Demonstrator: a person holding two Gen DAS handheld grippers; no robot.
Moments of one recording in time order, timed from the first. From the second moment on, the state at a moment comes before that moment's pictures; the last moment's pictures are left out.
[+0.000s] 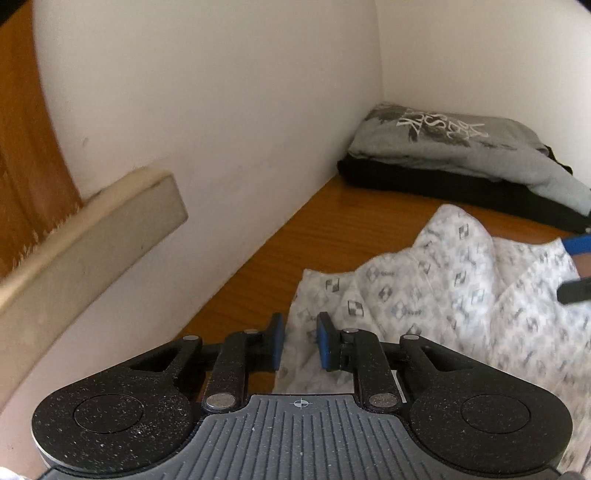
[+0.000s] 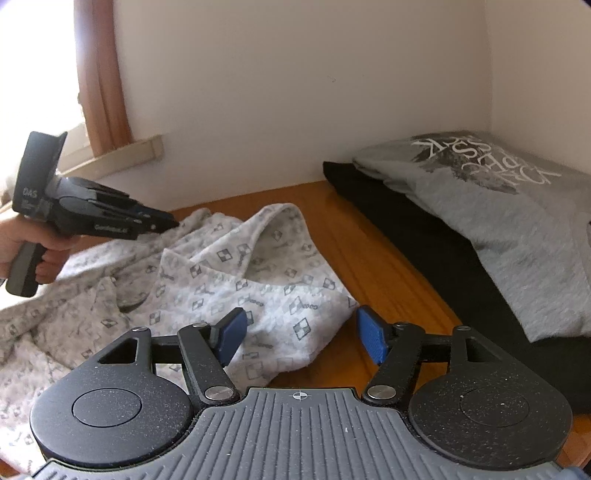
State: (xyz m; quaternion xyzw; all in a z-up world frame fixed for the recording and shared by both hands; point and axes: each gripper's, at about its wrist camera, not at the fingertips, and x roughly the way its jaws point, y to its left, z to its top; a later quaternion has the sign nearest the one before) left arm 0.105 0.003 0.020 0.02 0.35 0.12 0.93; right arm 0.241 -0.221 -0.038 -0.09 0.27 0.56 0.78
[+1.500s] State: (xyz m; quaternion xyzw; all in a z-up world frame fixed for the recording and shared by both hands) left arm -0.167 -0.009 0.087 -0.26 0.12 0.21 0.94; right arm 0.007 -0.218 0.059 -0.11 0.17 0.78 0.60
